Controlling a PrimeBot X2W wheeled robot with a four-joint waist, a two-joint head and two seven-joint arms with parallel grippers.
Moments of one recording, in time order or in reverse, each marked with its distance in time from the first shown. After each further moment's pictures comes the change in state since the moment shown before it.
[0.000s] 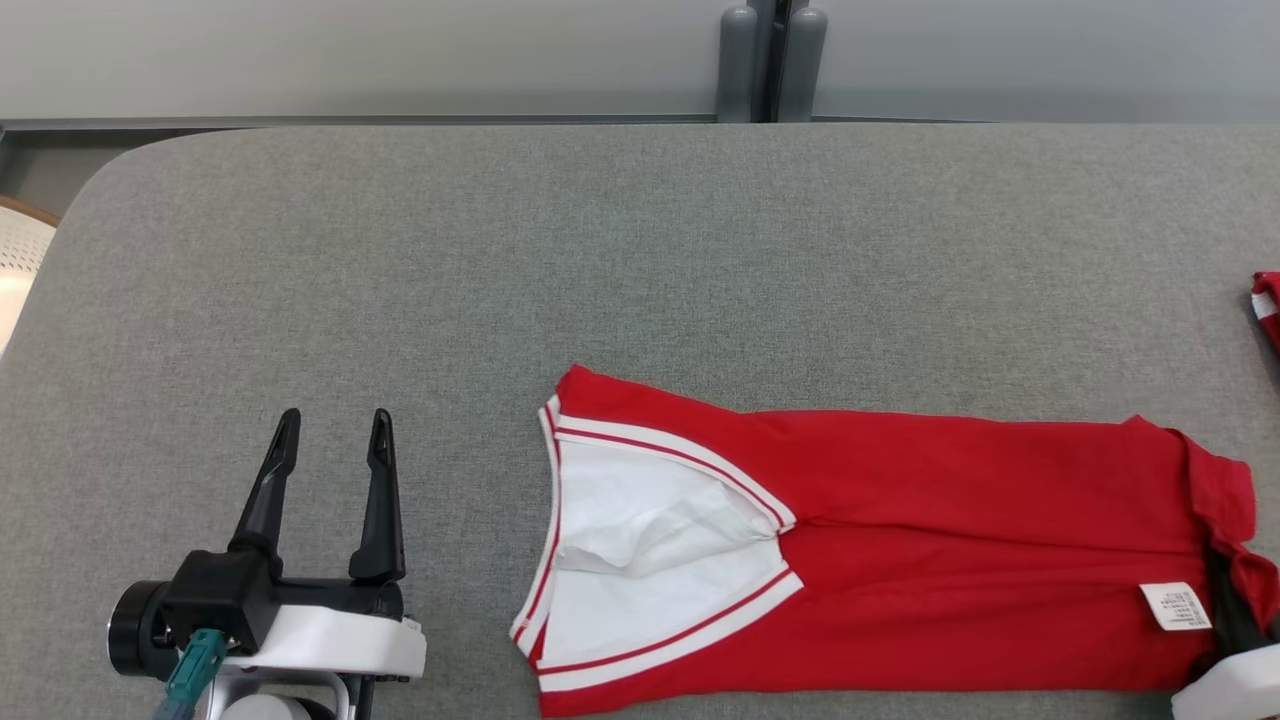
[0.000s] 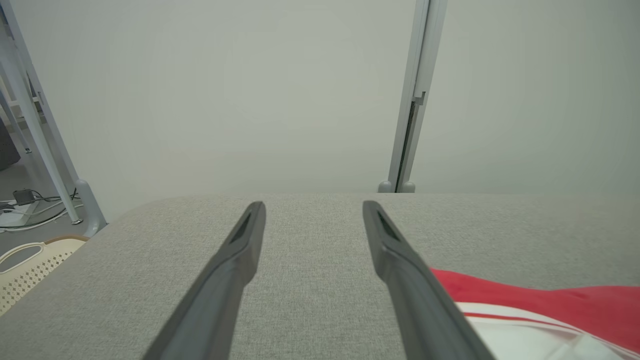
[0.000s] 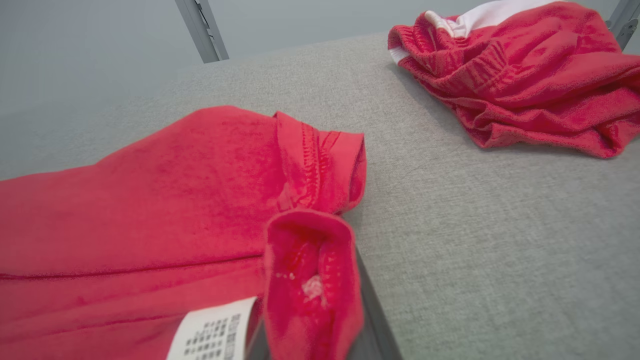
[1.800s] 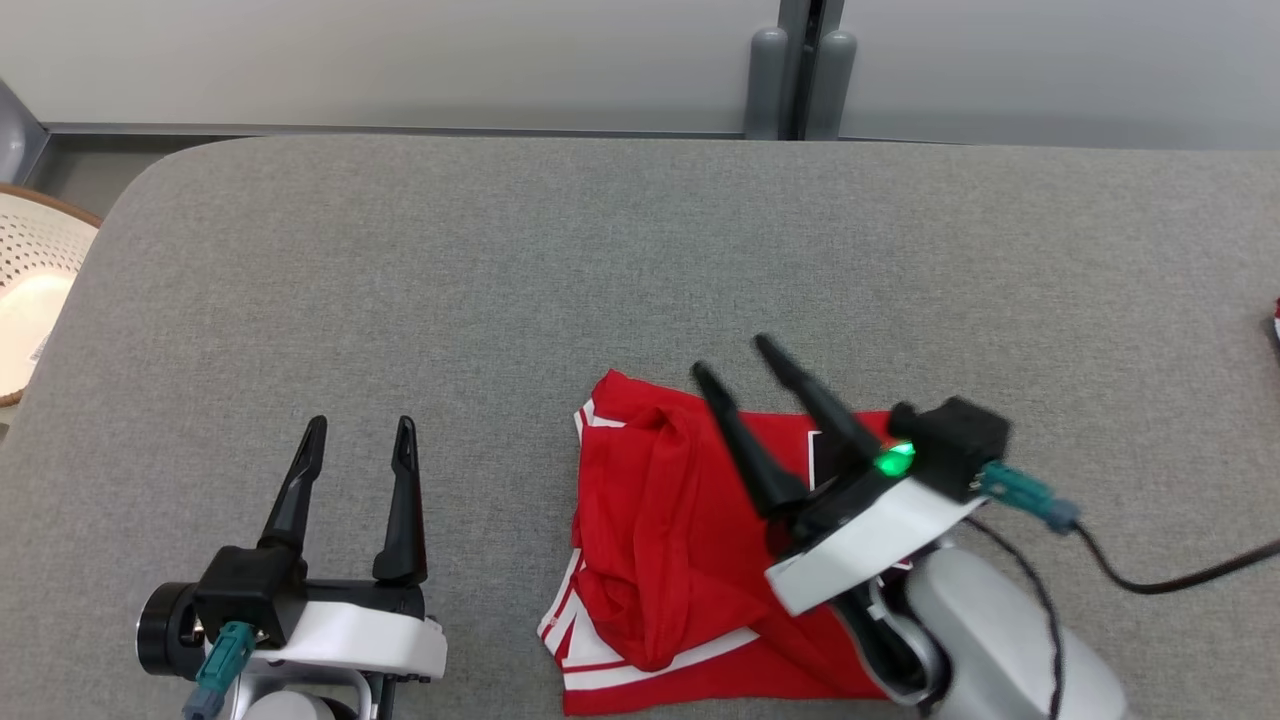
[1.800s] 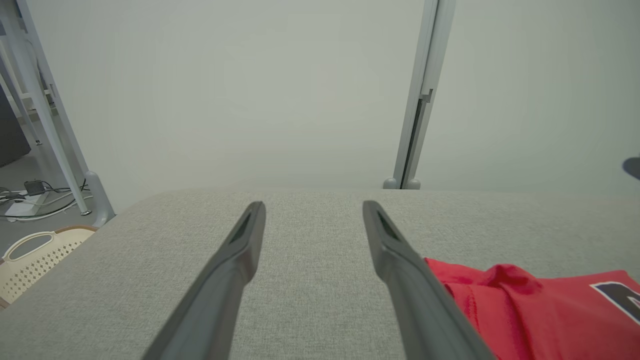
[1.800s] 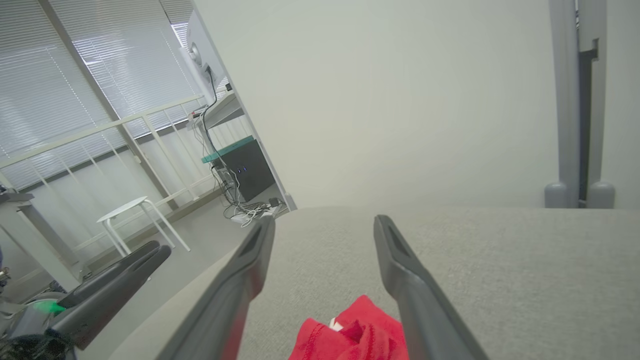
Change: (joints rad) left arm -0.014 -0.022 -0.032 0.047 -0.003 0.008 0.002; right arm -0.411 0.187 0.801 -0.095 0.228 -0.001 -0.104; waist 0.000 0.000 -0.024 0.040
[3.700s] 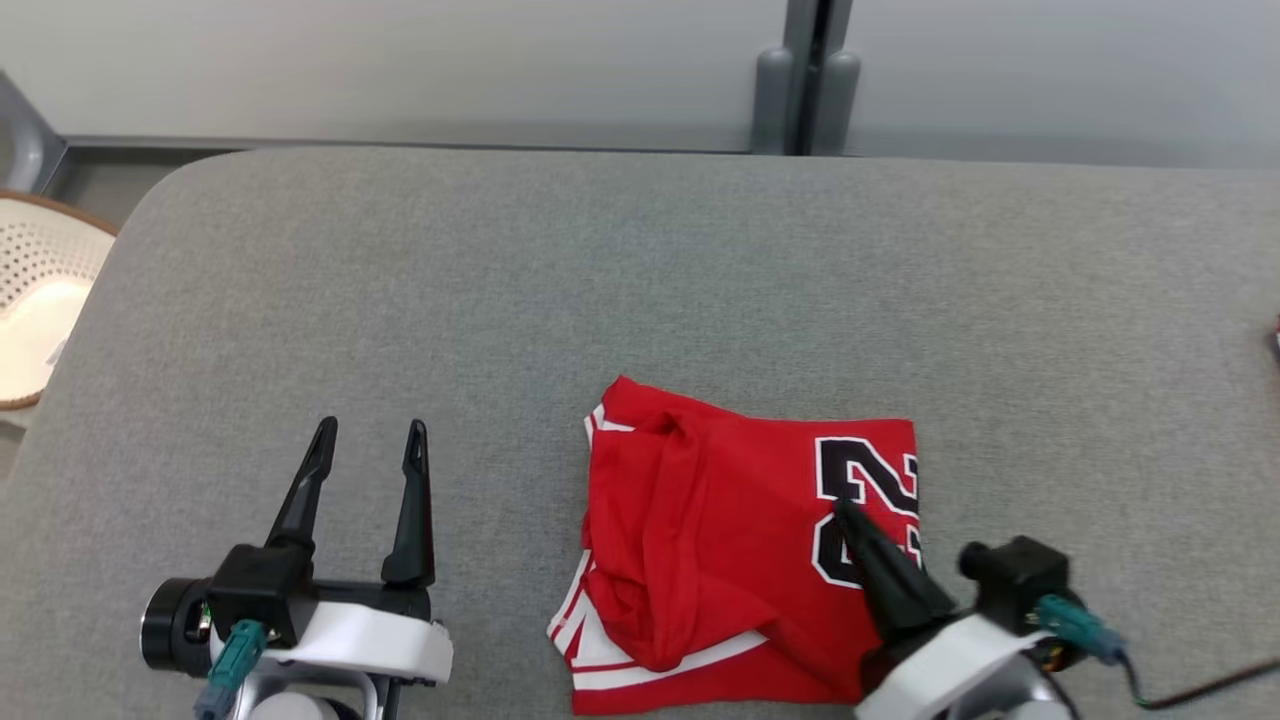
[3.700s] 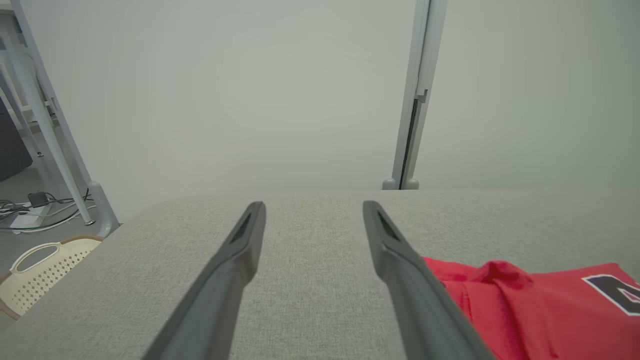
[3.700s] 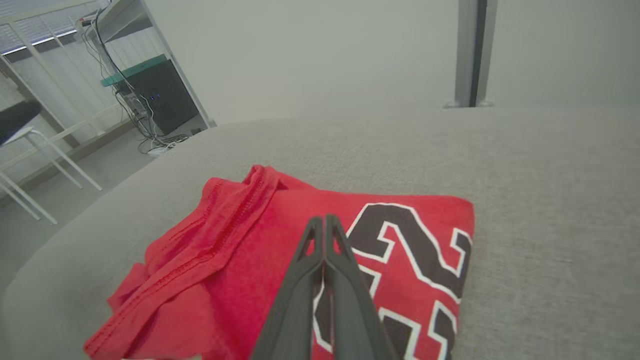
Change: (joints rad) left arm 0.009 0.032 -0.033 -0.028 0.004 0.021 0.025; right arm 0.371 -0.040 -0.379 -0.184 -0.314 0.000 0.187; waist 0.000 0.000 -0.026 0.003
